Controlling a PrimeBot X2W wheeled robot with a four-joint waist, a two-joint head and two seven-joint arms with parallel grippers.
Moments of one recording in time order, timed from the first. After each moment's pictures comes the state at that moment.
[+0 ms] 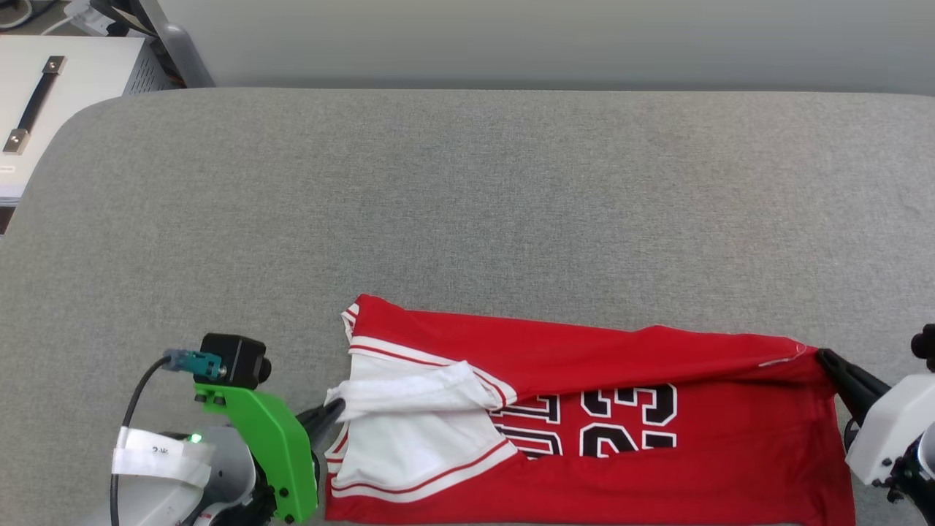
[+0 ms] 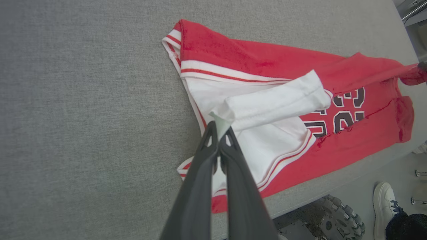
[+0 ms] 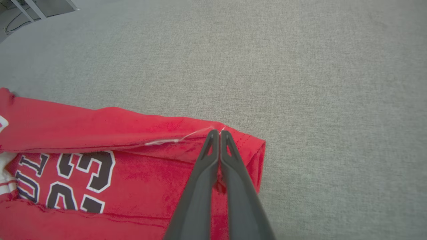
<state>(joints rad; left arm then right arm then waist) -0.32 0.78 -0.82 -0.11 -1.21 0.23 0.24 -0.14 -0.59 0.22 0.22 0.76 0.13 0.19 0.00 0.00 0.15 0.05</state>
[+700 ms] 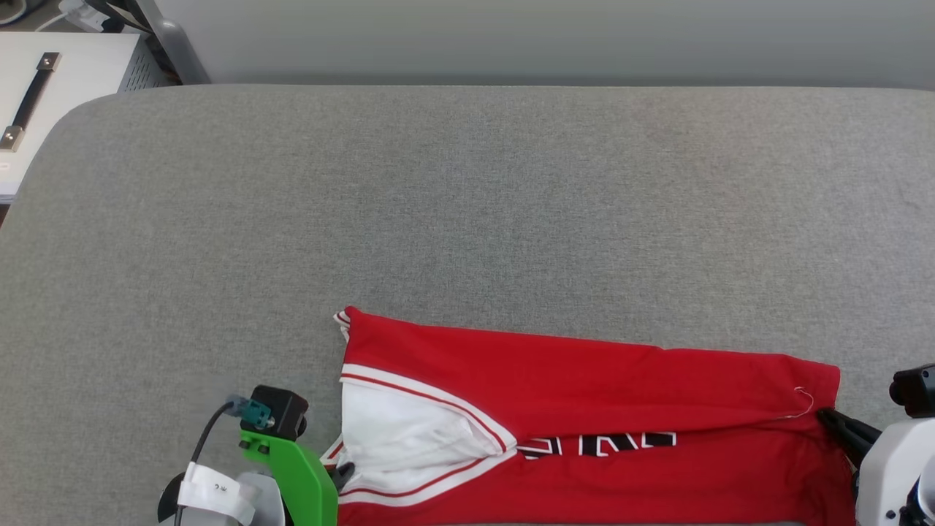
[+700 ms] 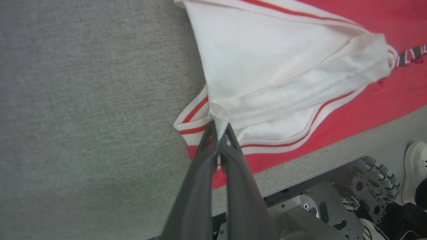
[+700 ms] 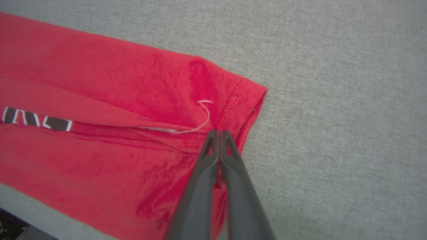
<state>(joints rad) -0.30 0.73 -0.95 0.03 -1.10 0.22 0.28 -0.06 -0.69 0.33 0.19 0.71 0.13 0.23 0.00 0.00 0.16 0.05</state>
